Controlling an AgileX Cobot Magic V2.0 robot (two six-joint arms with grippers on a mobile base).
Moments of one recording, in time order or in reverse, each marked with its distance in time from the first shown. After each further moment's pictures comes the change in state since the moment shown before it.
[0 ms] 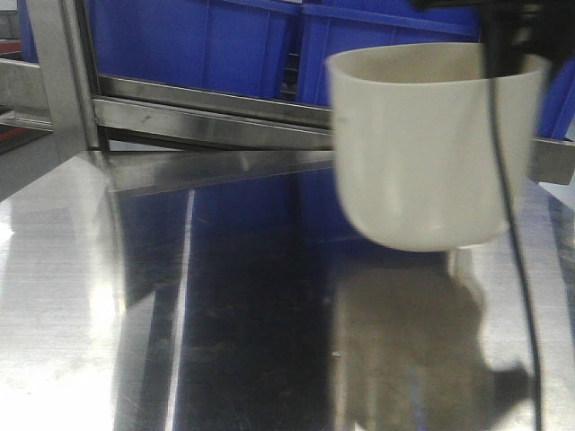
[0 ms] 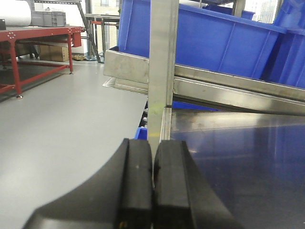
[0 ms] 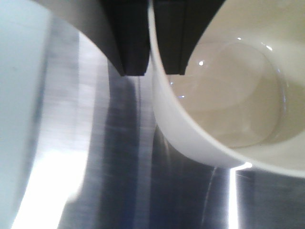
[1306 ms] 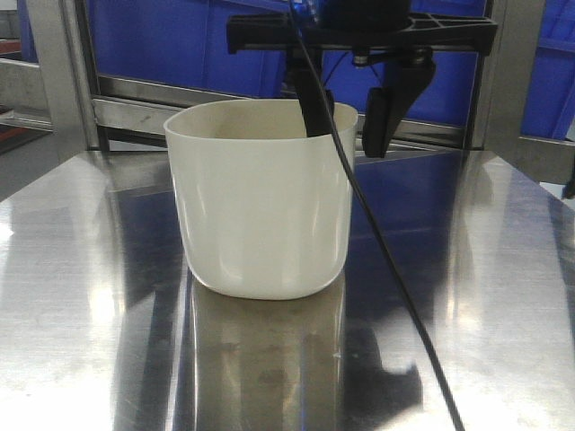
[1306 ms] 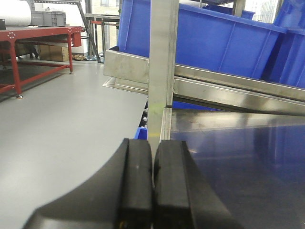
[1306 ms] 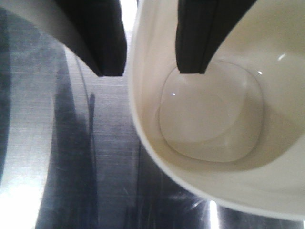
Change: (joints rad) left arm 0.000 0.000 0.000 0.000 0.000 0.000; right arm 0.333 0.223 -0.191 -0.023 0.025 0.403
